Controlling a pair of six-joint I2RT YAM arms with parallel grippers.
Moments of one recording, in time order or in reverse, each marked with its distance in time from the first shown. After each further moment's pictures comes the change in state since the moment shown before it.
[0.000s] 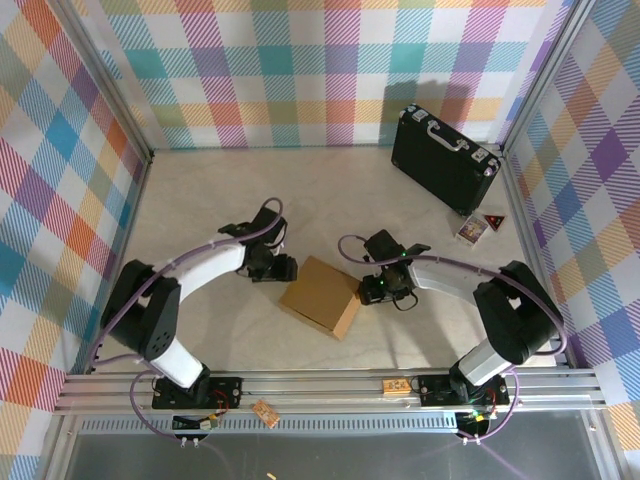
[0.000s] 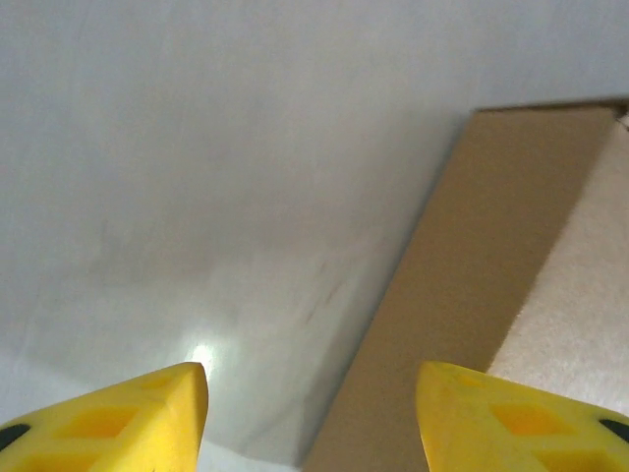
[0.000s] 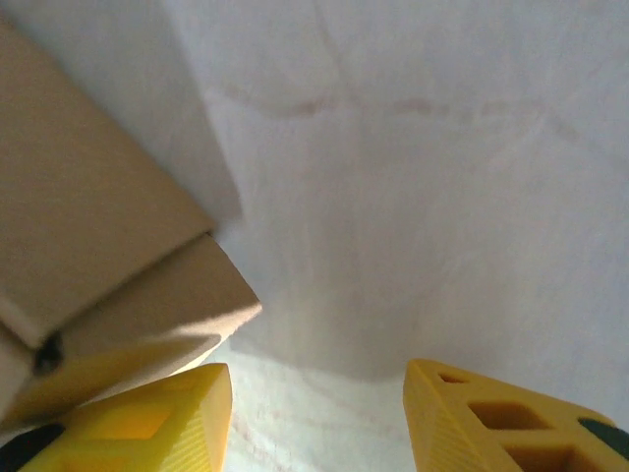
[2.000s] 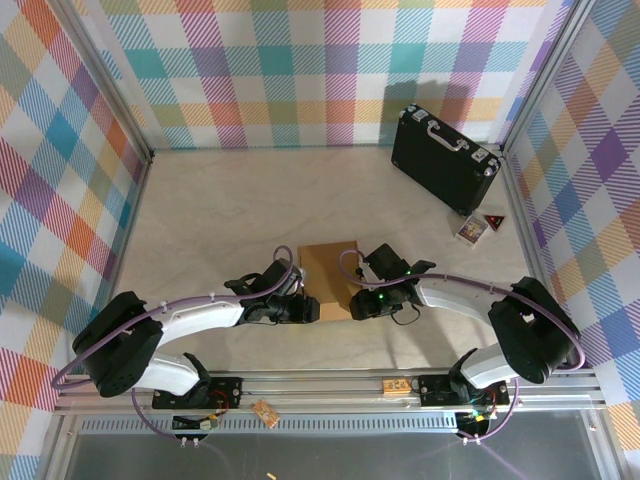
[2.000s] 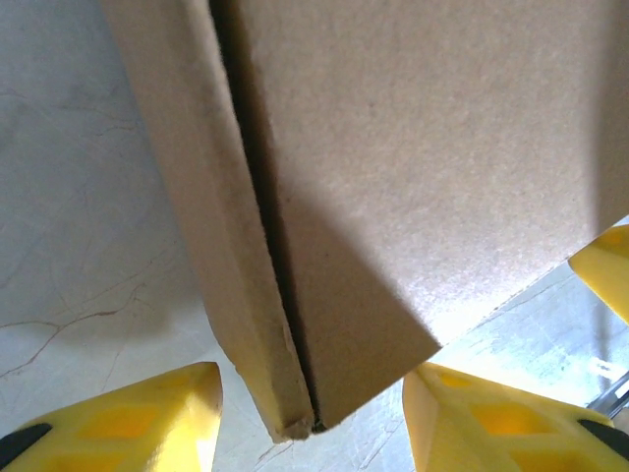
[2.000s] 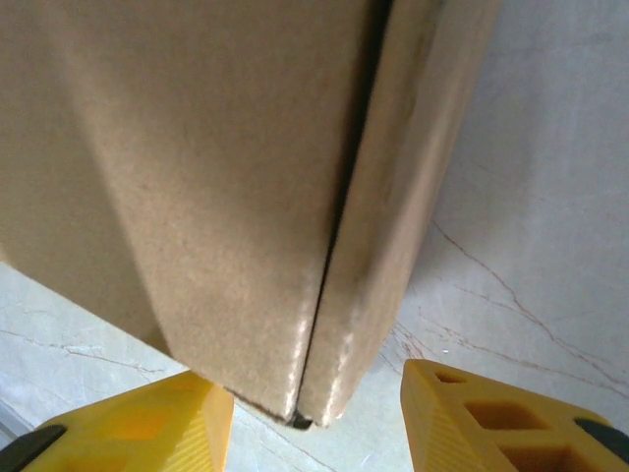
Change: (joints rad) left arm -0.305 -0.190 -0.369 0.448 0.080 -0.289; right arm 0.077 -0.136 -0.151 0.118 -0.178 0.019
